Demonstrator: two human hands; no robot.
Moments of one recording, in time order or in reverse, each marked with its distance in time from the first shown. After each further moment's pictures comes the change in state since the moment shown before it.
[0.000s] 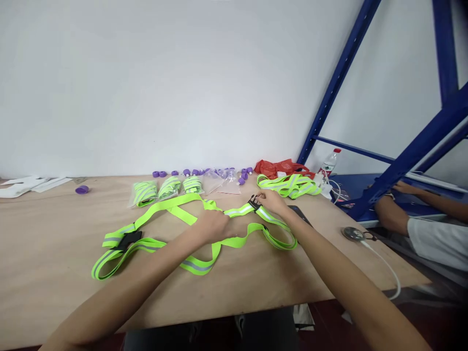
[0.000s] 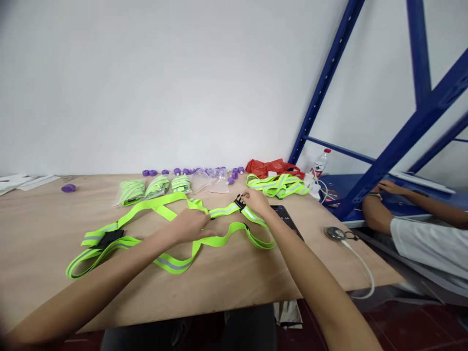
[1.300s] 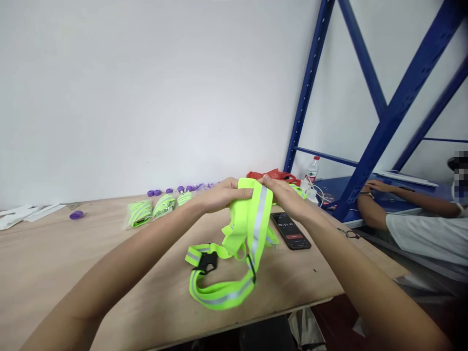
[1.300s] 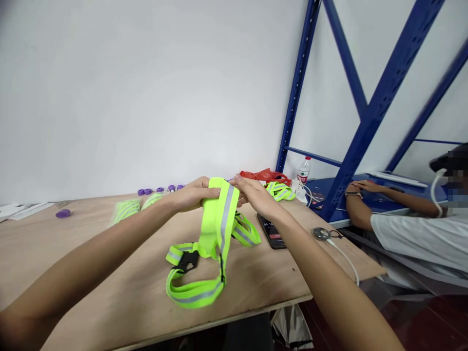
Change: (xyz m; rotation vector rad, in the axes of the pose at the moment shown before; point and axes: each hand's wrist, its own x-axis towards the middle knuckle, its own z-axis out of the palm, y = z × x) left_hand 0.029 0.034 -0.121 -1.386 -0.051 0.352; right_hand -0.104 -0.081 -0.139 0.913 0.013 -0.239
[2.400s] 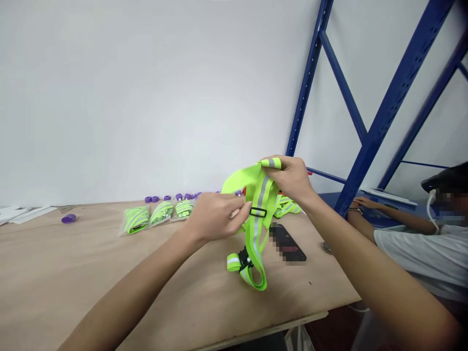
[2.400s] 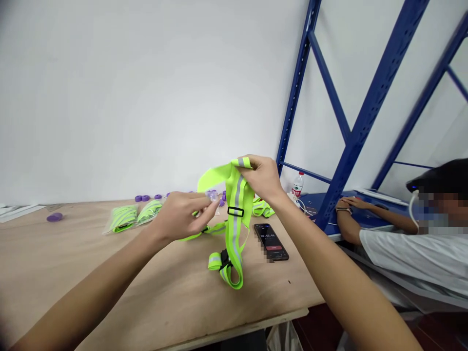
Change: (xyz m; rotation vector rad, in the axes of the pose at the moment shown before) left_hand -0.059 0.018 0.035 1.313 0.603 0.638; right_hand 0.034 -0.054 -0.012 -0.402 0.419 -0.442
